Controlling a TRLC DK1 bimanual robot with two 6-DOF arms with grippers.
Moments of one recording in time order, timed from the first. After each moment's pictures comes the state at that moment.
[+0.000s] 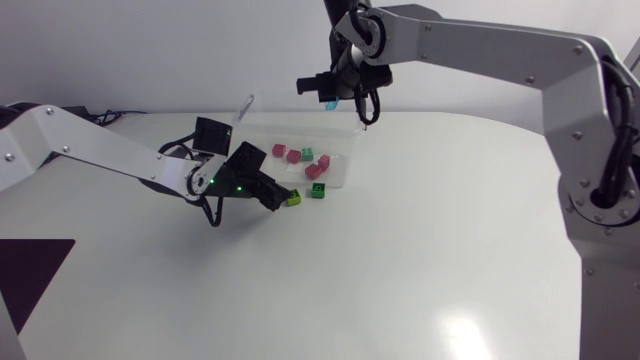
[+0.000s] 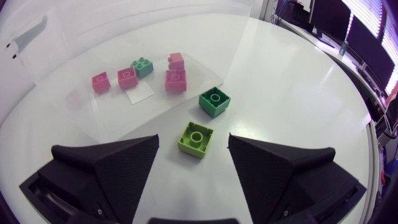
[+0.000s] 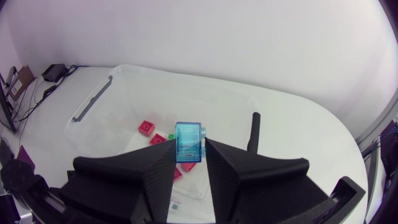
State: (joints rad) left arm -0.28 2.07 1.13 0.20 0.43 0.31; right arm 0.50 2.22 2.08 -0.57 0.23 0.21
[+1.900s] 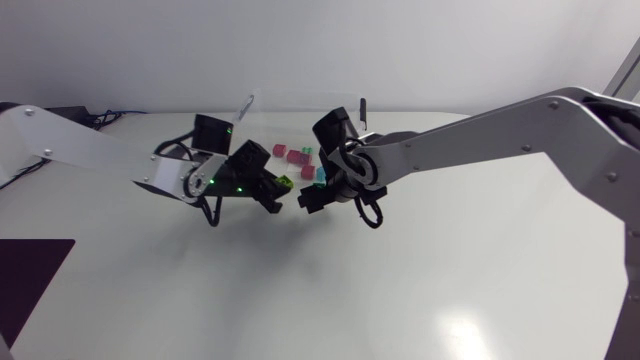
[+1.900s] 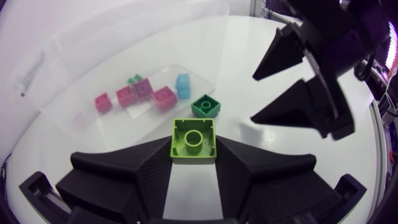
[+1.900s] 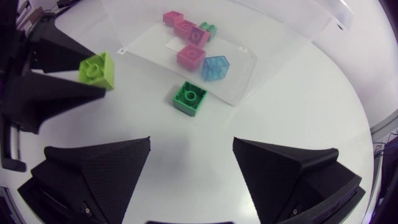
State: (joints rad) left arm -0.30 1.98 1.07 0.21 0.40 0.42; right arm 0.62 2.07 1.35 -0.22 0.20 0.15
